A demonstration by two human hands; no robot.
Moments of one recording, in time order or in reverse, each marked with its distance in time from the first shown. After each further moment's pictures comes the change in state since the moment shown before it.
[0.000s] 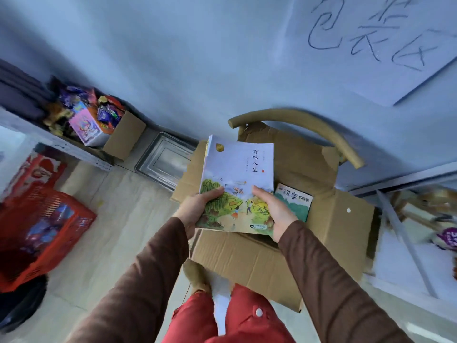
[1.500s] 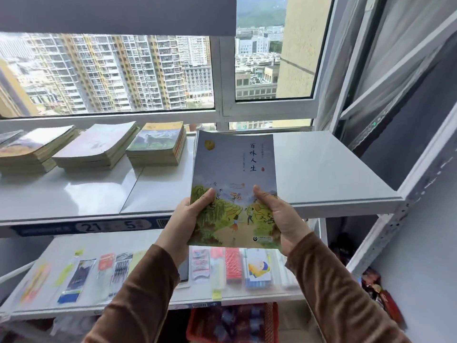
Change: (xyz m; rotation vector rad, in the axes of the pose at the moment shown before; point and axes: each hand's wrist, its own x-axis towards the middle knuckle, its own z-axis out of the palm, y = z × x) left_hand -0.467 0.140 -0.723 -0.652 0.814 0.893; right_hand -0.251 0.042 0.933 -0.588 -1.221 -0.242
